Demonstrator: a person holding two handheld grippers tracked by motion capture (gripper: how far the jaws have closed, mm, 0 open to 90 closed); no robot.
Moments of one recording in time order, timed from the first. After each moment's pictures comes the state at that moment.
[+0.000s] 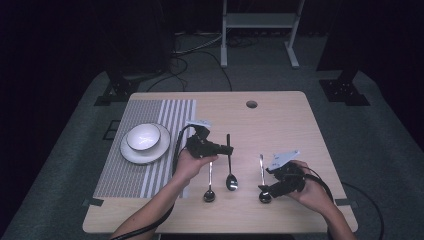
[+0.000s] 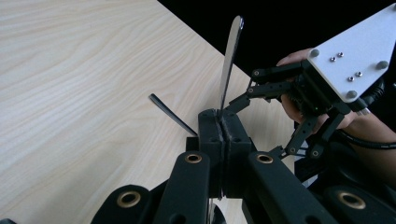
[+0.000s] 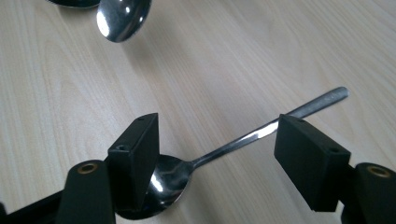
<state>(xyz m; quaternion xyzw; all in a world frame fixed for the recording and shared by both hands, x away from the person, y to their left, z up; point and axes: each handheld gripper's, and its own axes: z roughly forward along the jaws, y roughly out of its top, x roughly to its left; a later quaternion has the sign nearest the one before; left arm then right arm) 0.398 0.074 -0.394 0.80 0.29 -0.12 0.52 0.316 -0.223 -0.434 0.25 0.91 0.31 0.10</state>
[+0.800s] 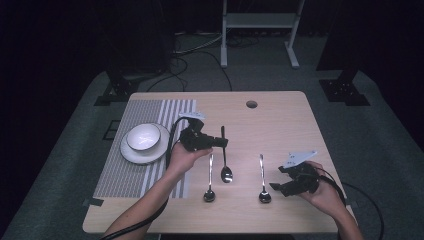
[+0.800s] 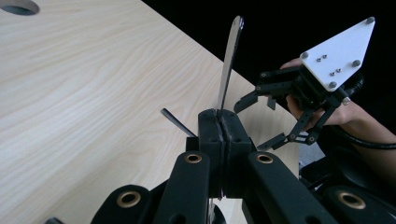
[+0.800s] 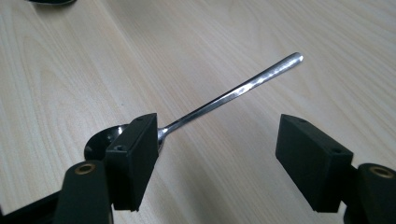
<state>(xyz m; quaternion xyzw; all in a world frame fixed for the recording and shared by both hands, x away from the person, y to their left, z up) 0.403 0.090 -0.367 0.80 0.29 -0.09 0.52 0.311 -0.258 -0.431 0.29 0.90 0.32 0.12</state>
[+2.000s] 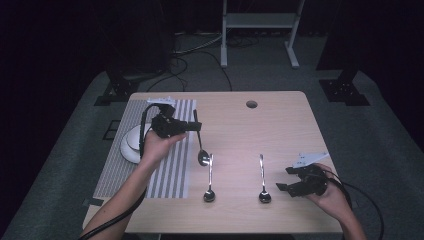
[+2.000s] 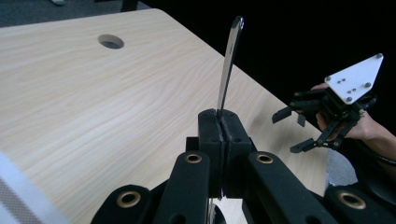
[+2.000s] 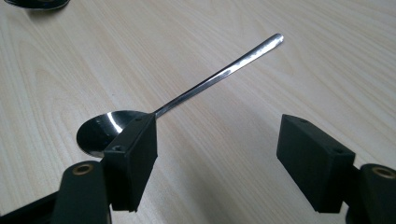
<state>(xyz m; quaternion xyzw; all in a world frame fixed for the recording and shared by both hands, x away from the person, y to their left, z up) 0.417 0.161 -0.331 0.78 0.33 -0.02 0.53 0.306 -0.279 -0.436 0.33 0.88 0.34 0.11</state>
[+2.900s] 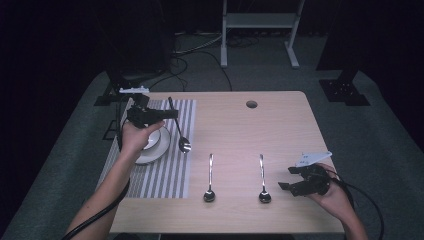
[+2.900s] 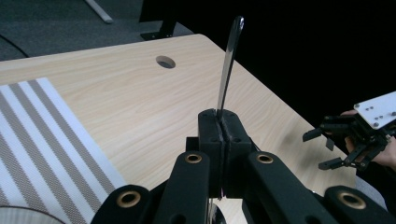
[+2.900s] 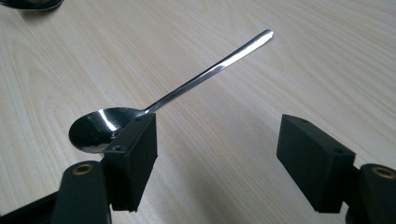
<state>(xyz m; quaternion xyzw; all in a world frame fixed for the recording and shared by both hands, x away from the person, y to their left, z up) 0.428 0.219 -0.310 0.75 0.39 0.02 0.54 0.307 -0.286 -0.436 0.33 0.87 0.34 0.11</state>
